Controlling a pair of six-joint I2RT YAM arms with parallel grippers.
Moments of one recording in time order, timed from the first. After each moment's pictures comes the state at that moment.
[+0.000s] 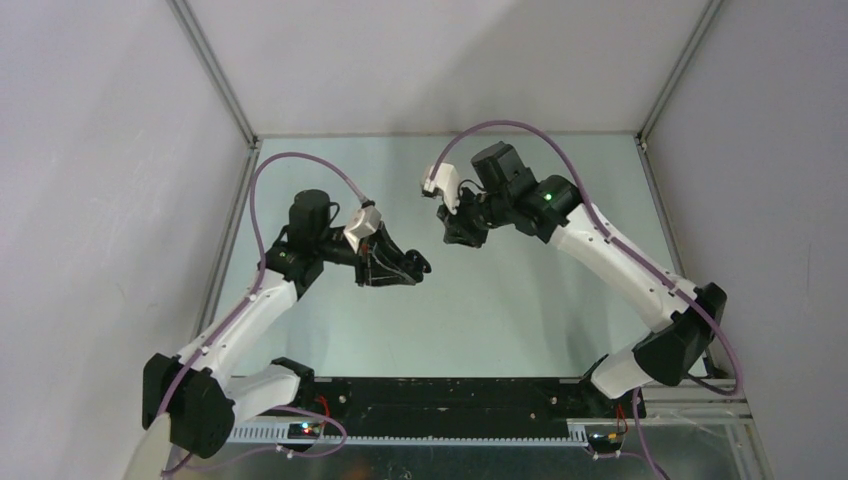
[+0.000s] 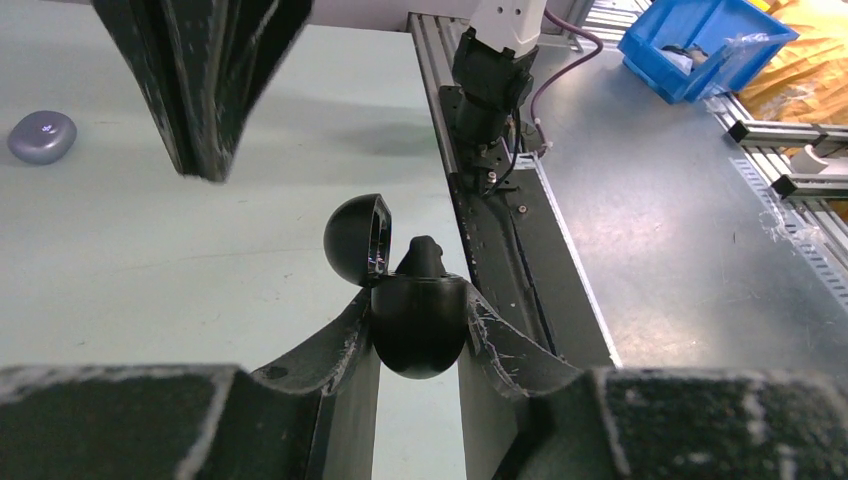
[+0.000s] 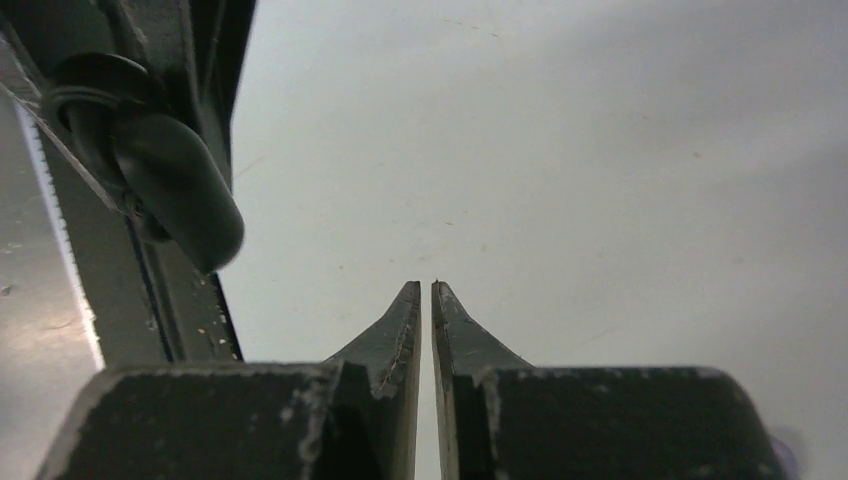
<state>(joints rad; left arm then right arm) -0.37 1.09 0.80 -0.07 1.37 0.18 0.75 1.49 1.60 -0.85 -0.38 -0.39</state>
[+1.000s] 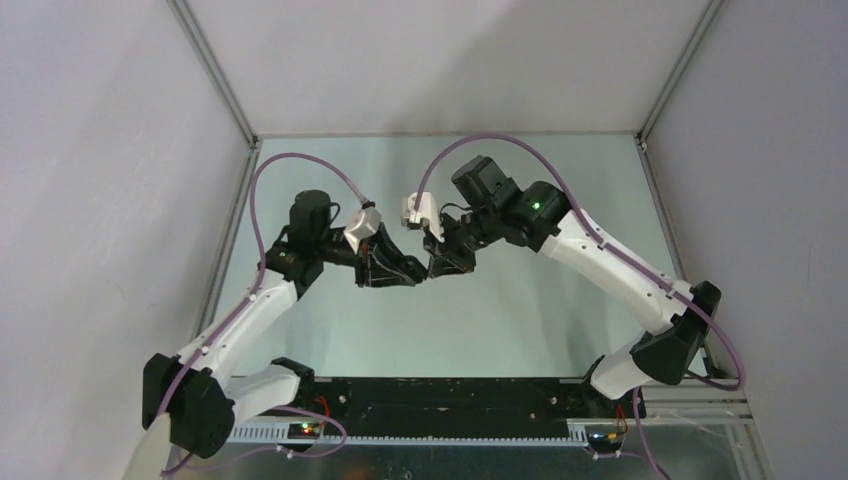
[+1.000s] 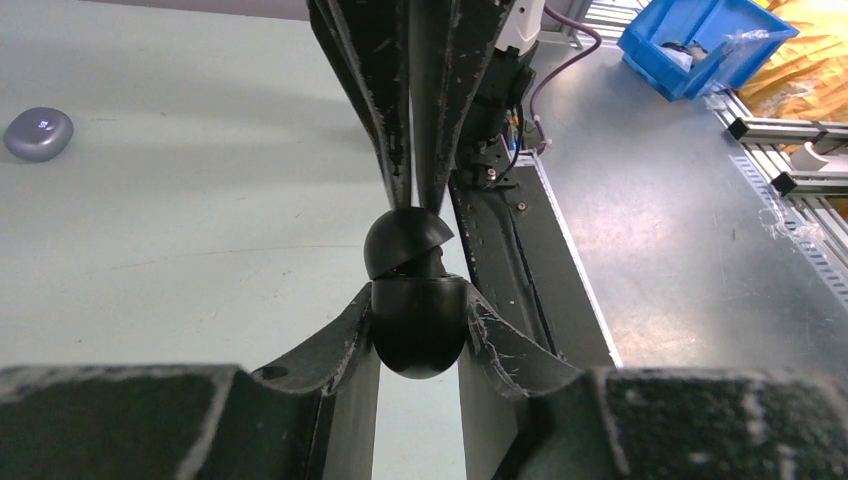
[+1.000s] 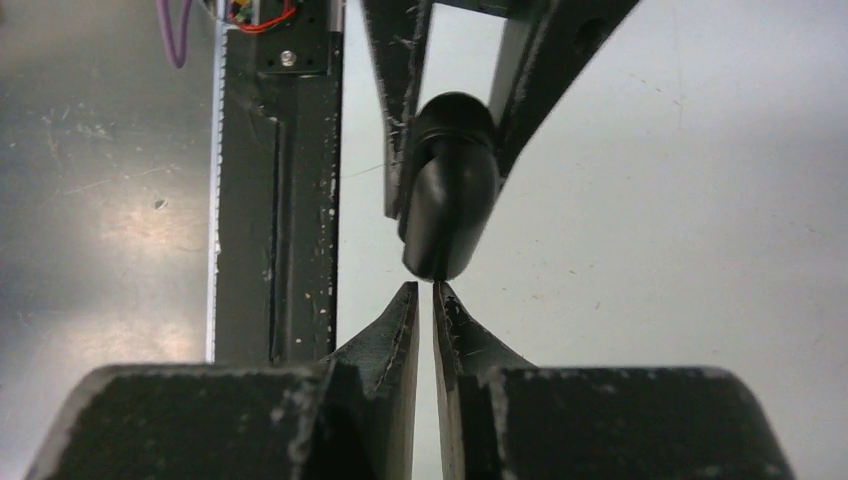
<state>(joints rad) -0.37 1.09 0.80 -0.10 1.37 0.20 0.86 1.52 1.66 -0.98 -0.62 -0.48</state>
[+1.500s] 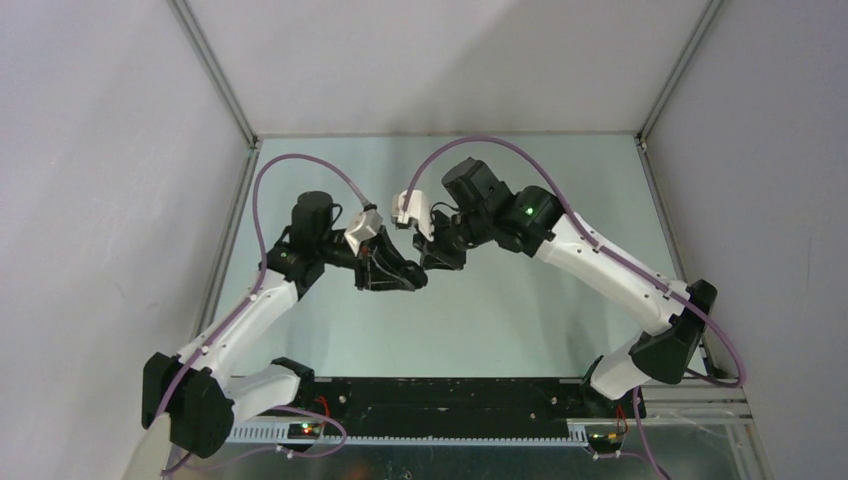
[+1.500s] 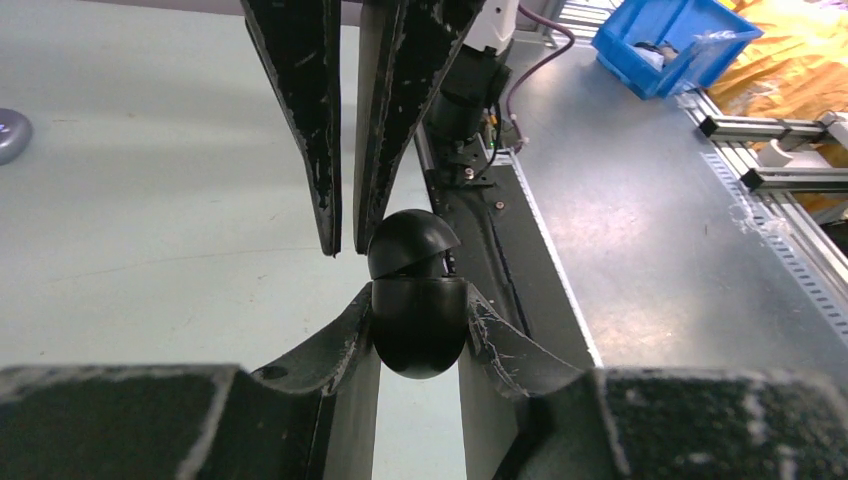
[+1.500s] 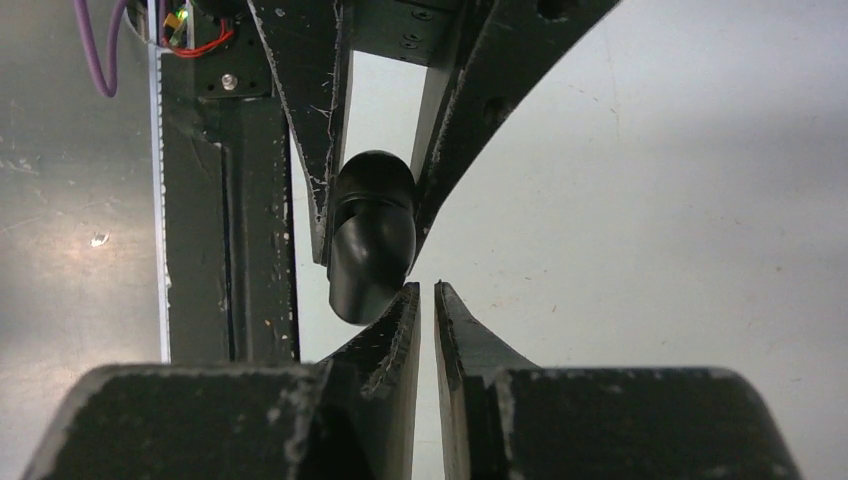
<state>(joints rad) -0.37 1.09 0.80 -0.11 1.39 0.20 0.92 1.53 1.66 -0.88 -0.47 -0.42</state>
